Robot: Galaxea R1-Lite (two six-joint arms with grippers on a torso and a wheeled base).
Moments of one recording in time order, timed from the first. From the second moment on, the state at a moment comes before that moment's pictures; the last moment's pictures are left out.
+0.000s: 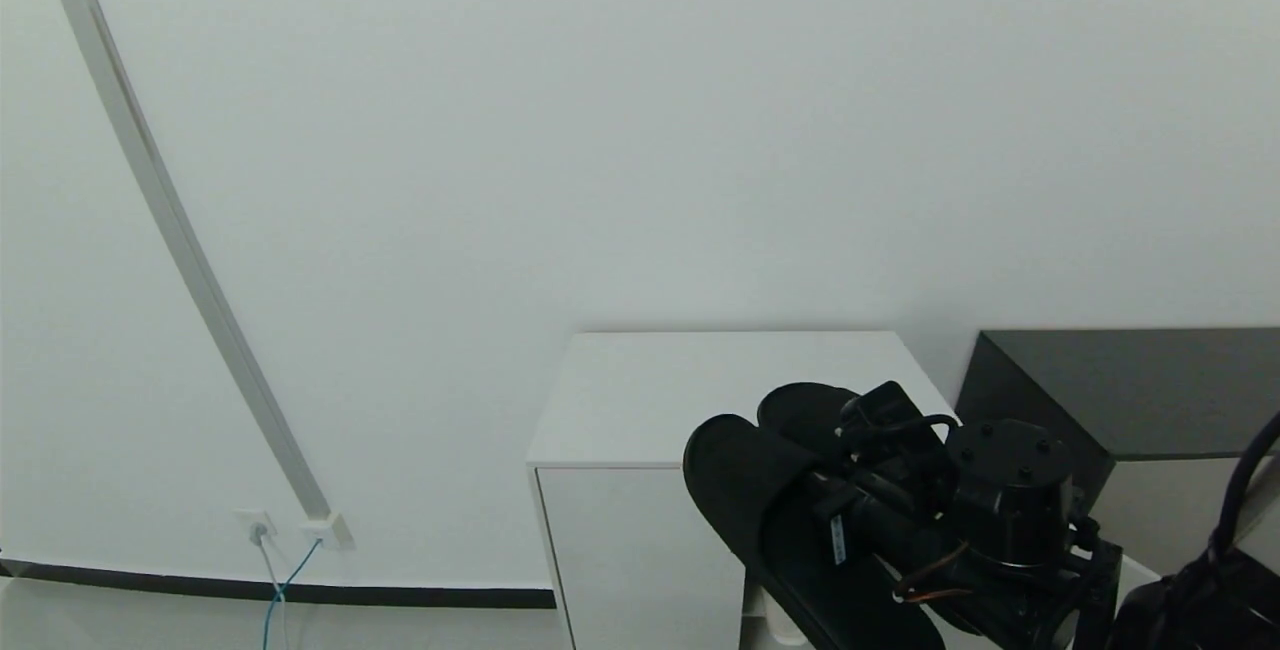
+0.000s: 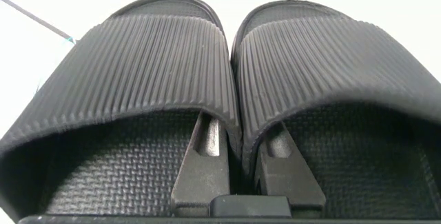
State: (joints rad) left arm 0.00 0.00 0.00 0.00 -0.01 -0.01; right arm 0.74 1.92 -0.46 -1.23 -0.21 0.00
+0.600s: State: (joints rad) left arm 0.00 0.00 0.00 0.00 -0.01 -0.01; right arm 0.74 1.92 -0.46 -1.24 -0.21 0.00
